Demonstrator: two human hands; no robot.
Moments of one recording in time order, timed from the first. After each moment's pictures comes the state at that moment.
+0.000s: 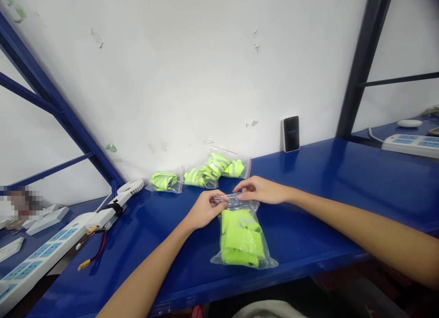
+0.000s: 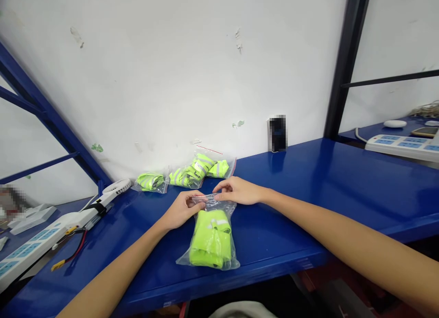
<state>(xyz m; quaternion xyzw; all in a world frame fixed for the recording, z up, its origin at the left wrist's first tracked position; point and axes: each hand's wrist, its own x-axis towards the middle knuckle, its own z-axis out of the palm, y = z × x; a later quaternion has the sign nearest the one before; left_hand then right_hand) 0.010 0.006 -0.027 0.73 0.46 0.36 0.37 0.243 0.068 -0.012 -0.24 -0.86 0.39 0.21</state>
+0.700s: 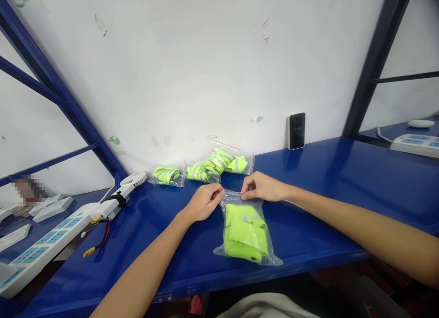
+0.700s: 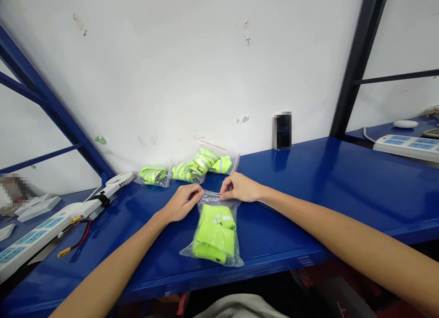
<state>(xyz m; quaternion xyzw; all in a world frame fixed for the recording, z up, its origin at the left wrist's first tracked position) -0.005 0.007 -0.022 0.85 0.46 0.26 0.09 0.236 0.074 -0.023 -0.30 -0.84 0.39 0.22</state>
